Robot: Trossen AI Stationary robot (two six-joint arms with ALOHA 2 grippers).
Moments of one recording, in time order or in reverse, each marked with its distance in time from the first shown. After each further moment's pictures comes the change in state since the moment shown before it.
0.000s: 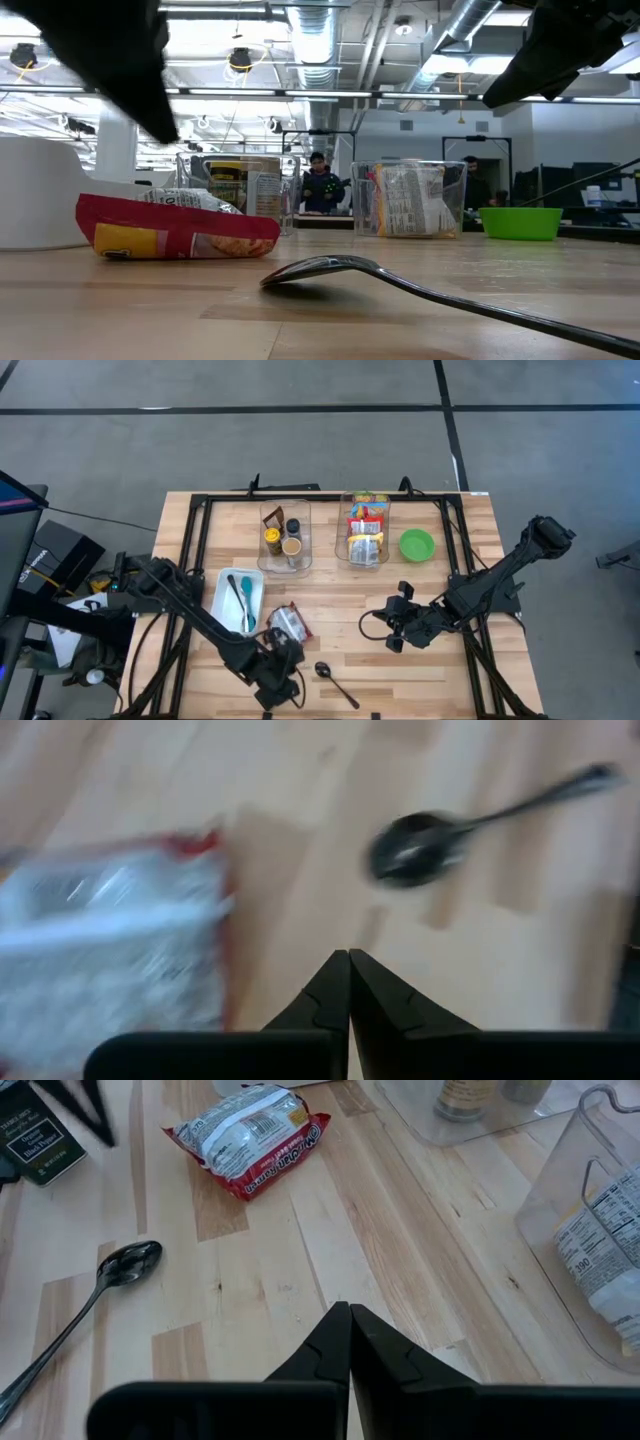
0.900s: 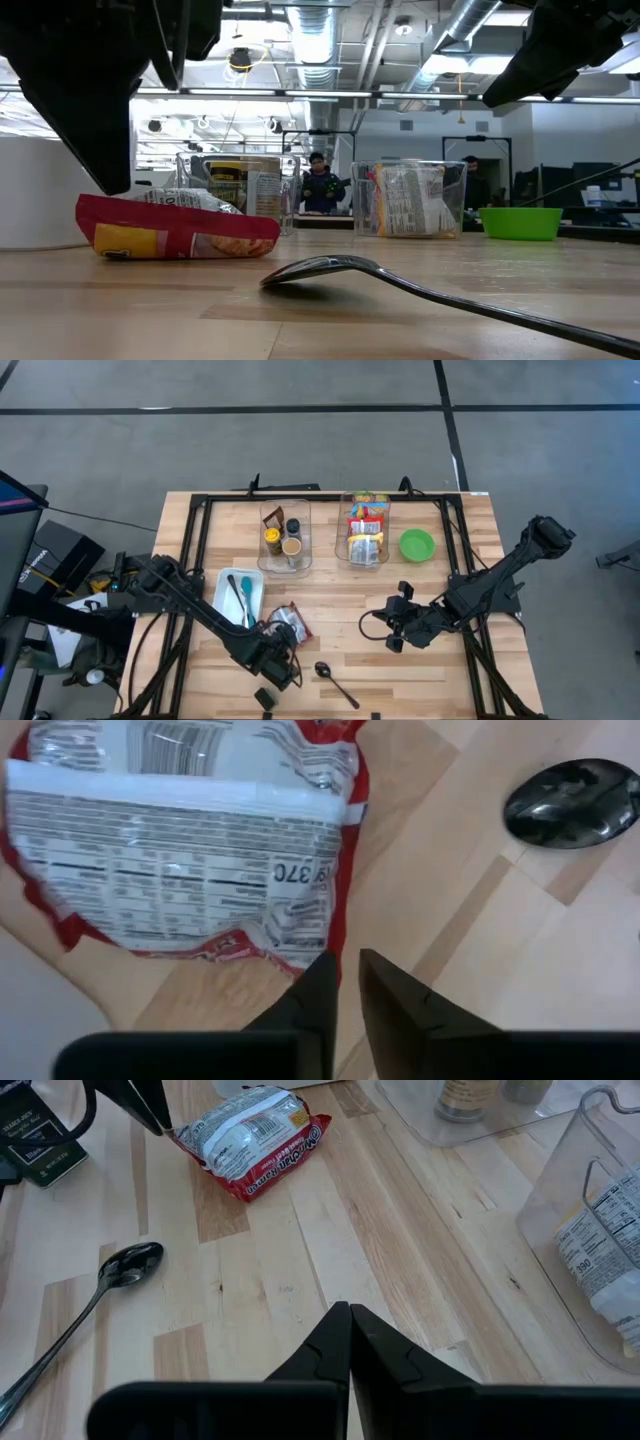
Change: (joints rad) left arm 0.061 -0.007 -0.030 -0.174 0.143 -0.260; right arm 0.000 0.000 0.000 0.003 0.000 0.000
